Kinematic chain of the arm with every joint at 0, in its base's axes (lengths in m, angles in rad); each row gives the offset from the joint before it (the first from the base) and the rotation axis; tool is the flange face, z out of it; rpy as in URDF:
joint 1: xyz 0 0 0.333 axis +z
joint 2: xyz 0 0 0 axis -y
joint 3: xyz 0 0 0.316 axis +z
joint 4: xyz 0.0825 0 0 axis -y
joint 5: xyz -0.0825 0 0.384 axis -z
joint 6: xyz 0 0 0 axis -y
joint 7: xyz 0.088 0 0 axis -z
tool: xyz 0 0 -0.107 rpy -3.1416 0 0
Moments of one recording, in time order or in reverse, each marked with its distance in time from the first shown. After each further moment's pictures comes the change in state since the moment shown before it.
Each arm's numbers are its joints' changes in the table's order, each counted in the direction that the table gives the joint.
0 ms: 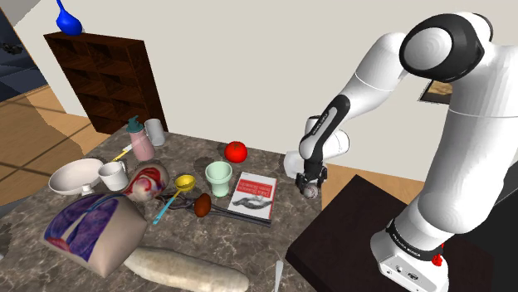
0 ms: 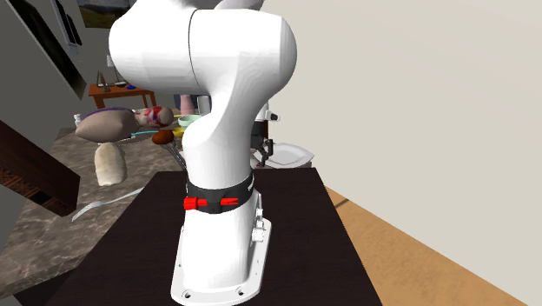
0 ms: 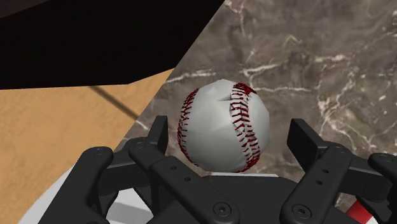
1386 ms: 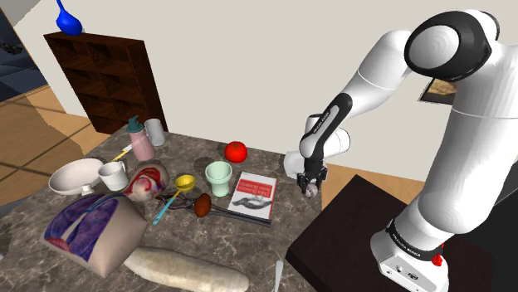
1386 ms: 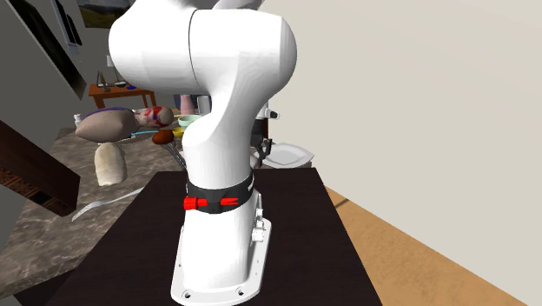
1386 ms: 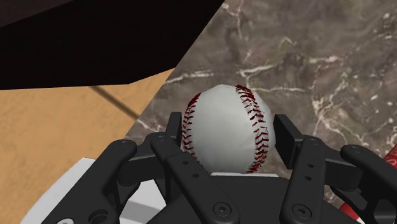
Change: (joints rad) arm 0.004 0.027 -0.002 -0.008 0.004 -0.018 0.007
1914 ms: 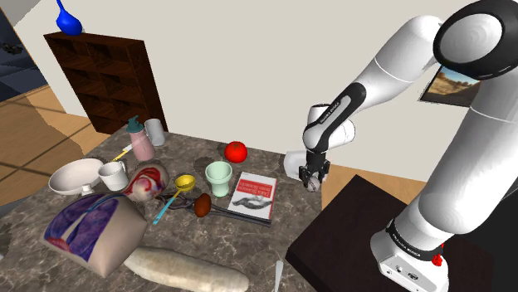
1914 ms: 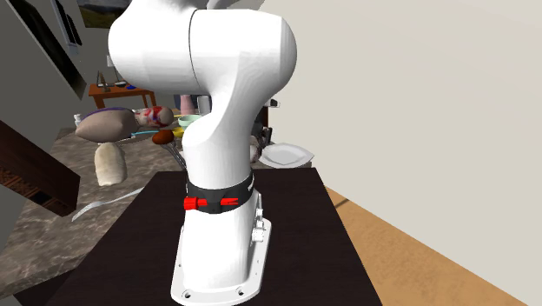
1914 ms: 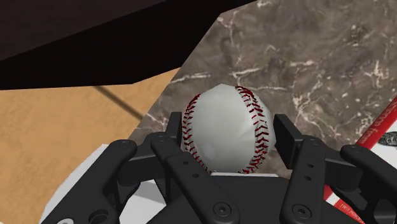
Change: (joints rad) arm 0.008 0.139 -0.015 -0.027 0.029 -0.111 0.027
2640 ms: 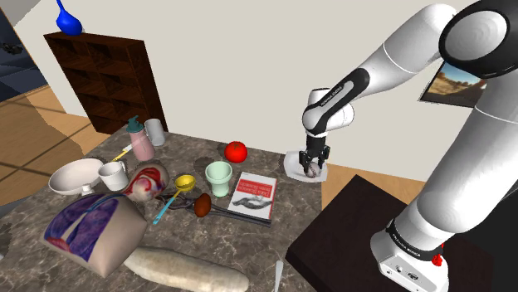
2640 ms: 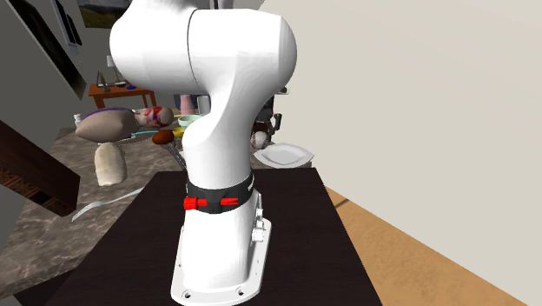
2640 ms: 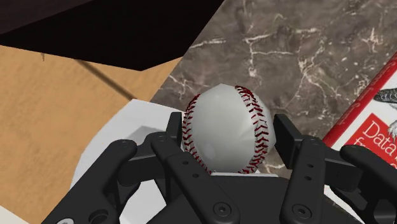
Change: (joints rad) arm -0.036 0.031 -0.042 0.125 0.050 -0.159 -0.024
